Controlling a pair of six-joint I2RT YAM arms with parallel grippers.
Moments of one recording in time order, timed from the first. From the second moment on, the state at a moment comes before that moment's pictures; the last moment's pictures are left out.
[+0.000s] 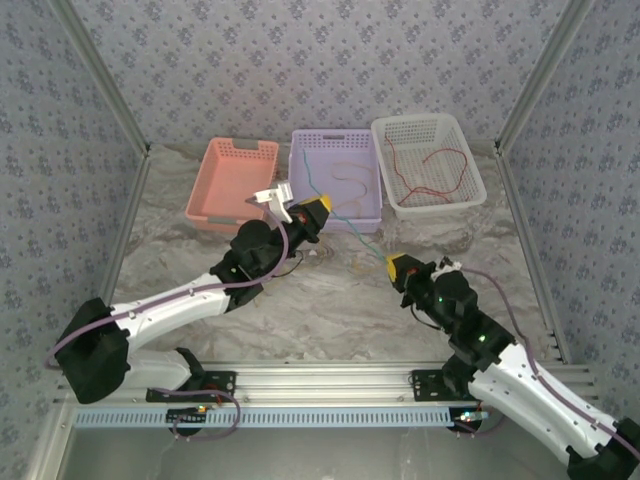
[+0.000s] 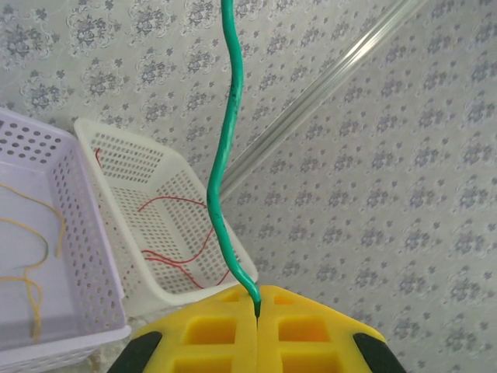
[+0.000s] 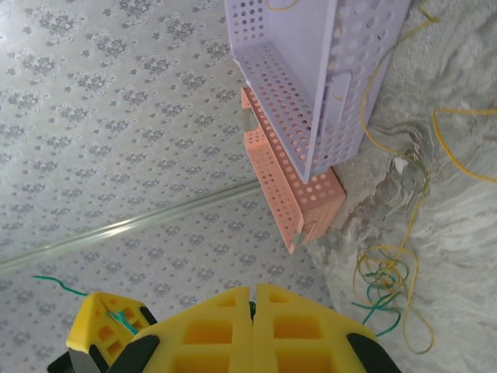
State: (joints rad) left arm -0.87 1.27 0.77 0.62 -0.16 -0.80; right arm 0.73 0.48 0.36 -0.12 0.18 1.85
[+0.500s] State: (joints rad) left arm -0.87 1.30 0.74 0.68 -0.17 -0.97; right arm 0.87 0.48 0.34 -0.16 0.35 2.08
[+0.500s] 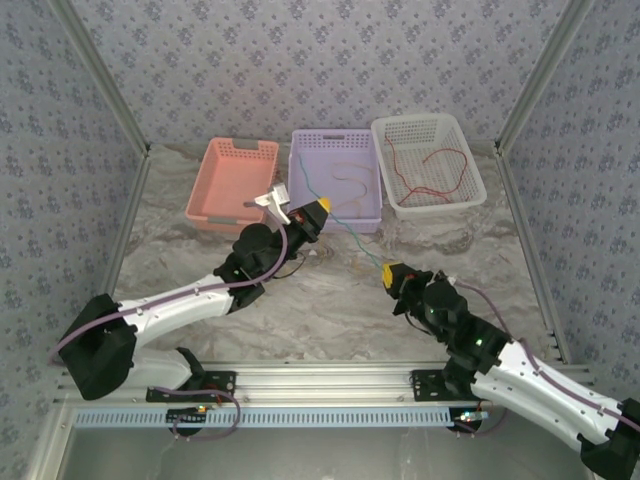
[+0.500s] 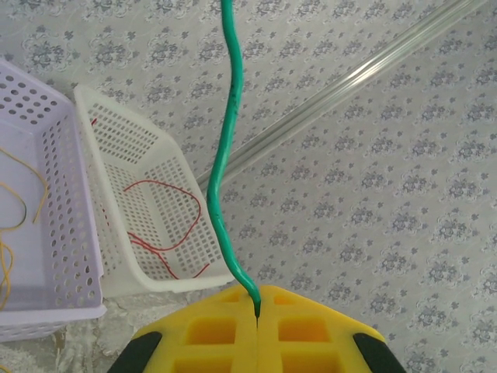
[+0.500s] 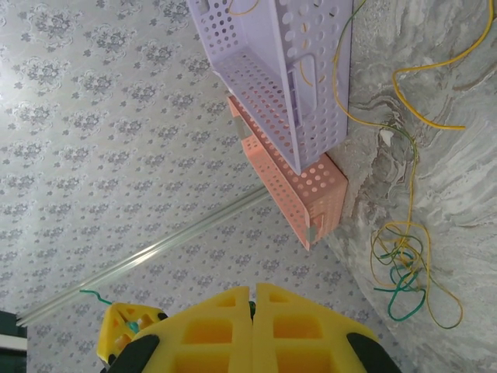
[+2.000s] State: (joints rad) left arm 0.05 2.04 2.13 -0.92 0.39 -0.29; right arm 0.81 0.86 0.87 -0.54 0.17 0.55
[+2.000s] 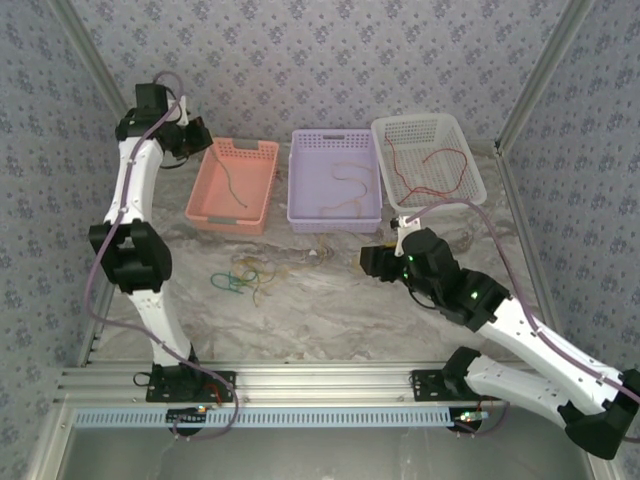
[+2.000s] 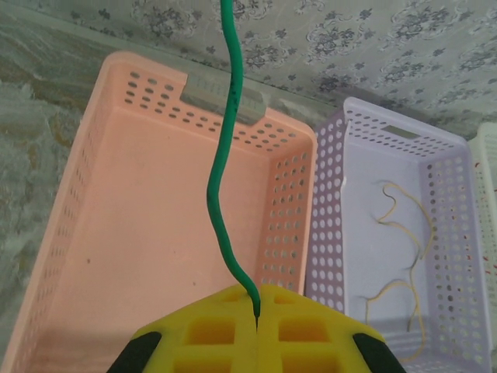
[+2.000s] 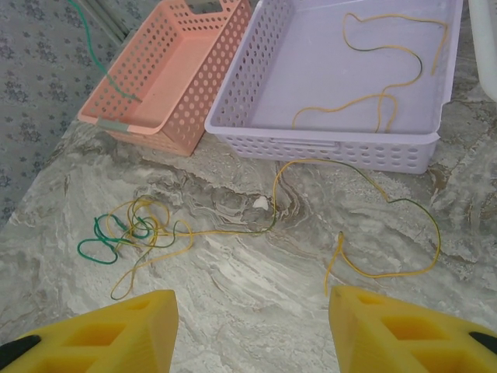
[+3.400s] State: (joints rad) left arm 0.04 2.53 2.49 -1.14 0.44 -0.14; right arm 0.84 1.16 1.00 -0.22 -0.09 0.38
